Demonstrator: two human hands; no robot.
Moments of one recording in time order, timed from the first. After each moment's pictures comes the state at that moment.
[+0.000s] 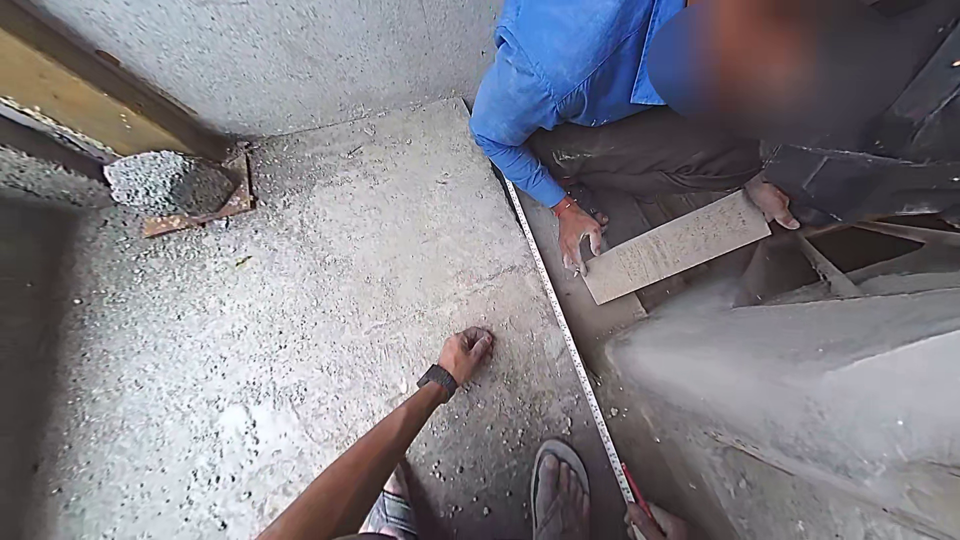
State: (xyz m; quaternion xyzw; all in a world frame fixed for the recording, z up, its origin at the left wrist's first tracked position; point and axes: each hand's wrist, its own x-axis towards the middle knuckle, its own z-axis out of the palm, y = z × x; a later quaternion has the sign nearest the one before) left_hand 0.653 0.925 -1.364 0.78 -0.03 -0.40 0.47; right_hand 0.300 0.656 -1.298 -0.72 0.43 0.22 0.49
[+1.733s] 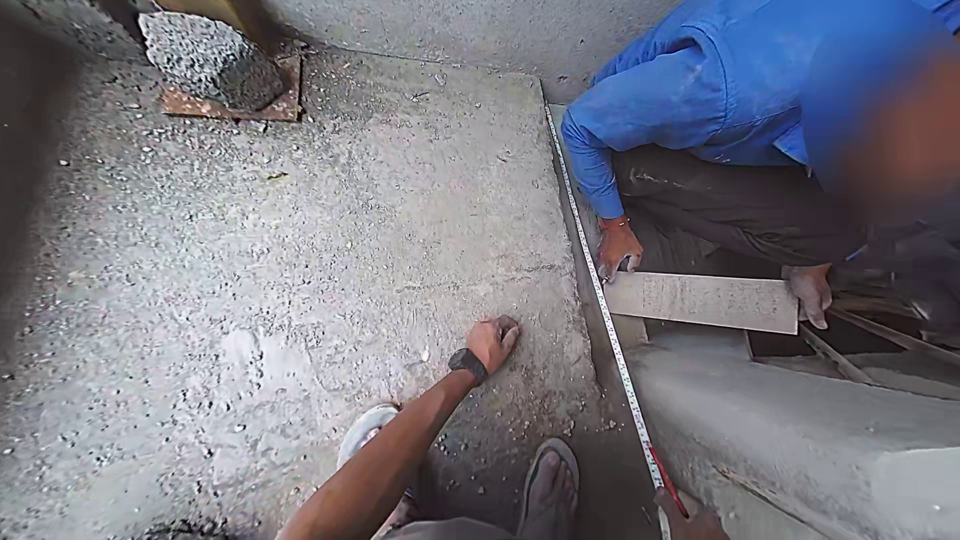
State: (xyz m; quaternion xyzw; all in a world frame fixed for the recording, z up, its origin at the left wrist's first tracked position) left_hand 0.652 0.943 -1.375 0.81 -0.08 -0.39 0.43; right_hand 0.408 0.672 -1.210 -0.82 0.48 0.31 0.08
